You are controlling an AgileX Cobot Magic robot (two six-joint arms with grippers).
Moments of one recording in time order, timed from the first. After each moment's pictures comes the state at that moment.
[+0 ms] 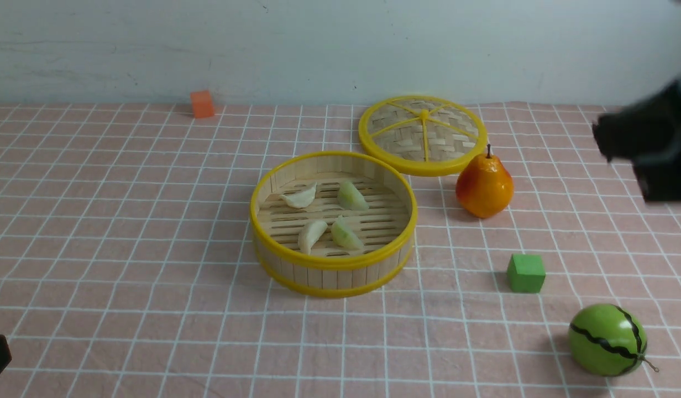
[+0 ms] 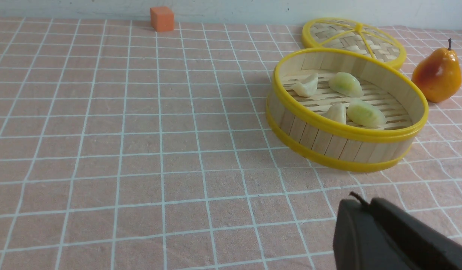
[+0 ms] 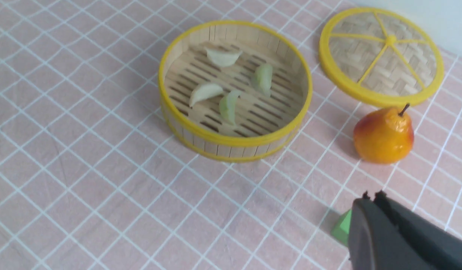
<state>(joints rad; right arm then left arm) 0.50 0.99 -1.12 0.05 0.81 -0.11 -0.43 0.24 -0.33 0.31 0.45 -0.47</state>
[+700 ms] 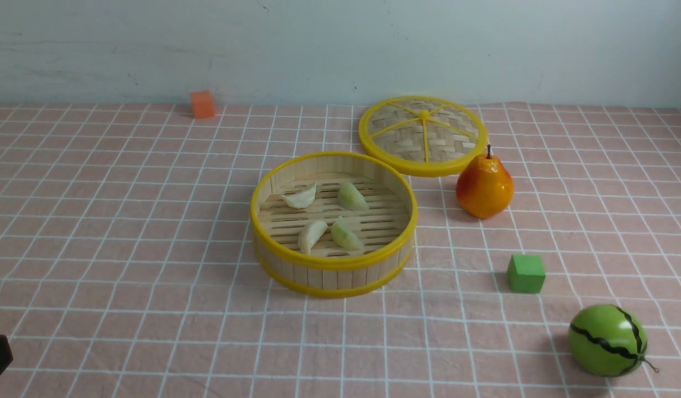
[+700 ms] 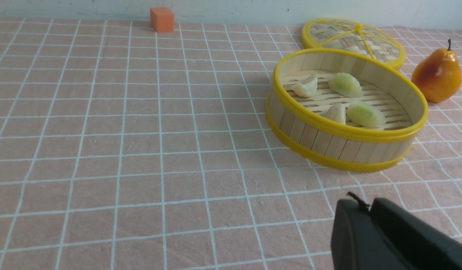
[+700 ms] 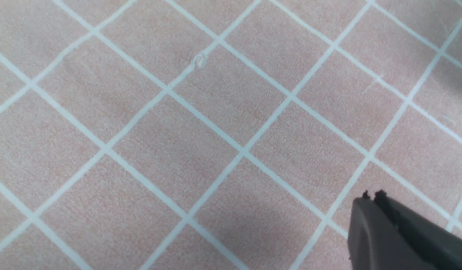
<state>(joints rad) 0.50 0.61 0.00 0.02 0.21 -0.13 -0.43 0.24 -0.33 0.31 0.45 -0.47</state>
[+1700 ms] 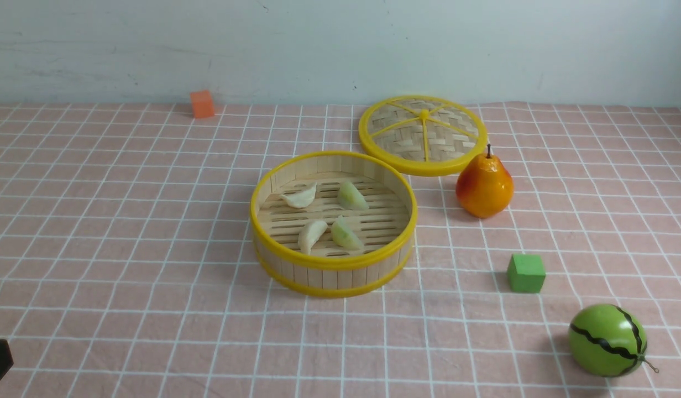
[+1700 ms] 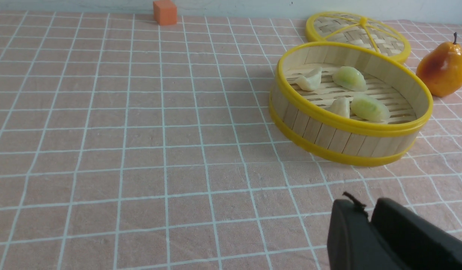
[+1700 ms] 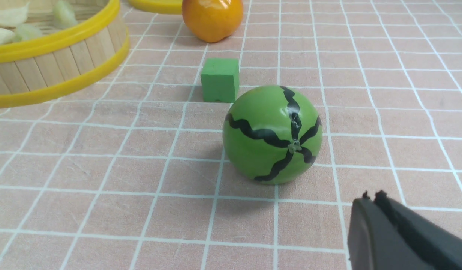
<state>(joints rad) 0.06 -0.01 0.02 0.04 0.38 0.07 -0.43 0.24 -0.33 0.31 0.47 -0.47</state>
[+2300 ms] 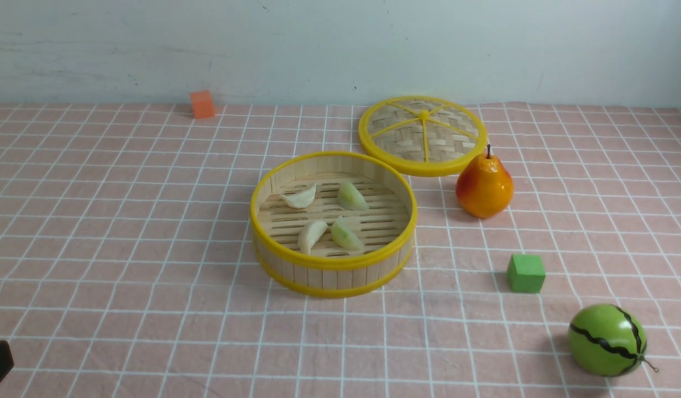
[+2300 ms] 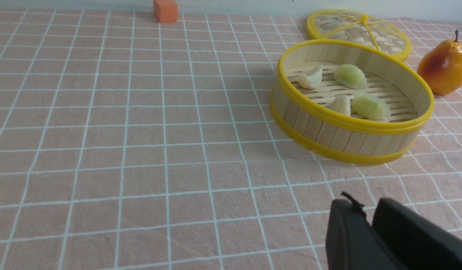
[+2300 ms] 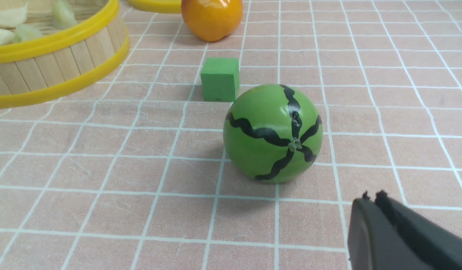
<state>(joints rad) 0.06 -0.01 0.02 0.04 0.39 0.07 -0.43 0.24 -0.33 0.31 0.48 -0.47</state>
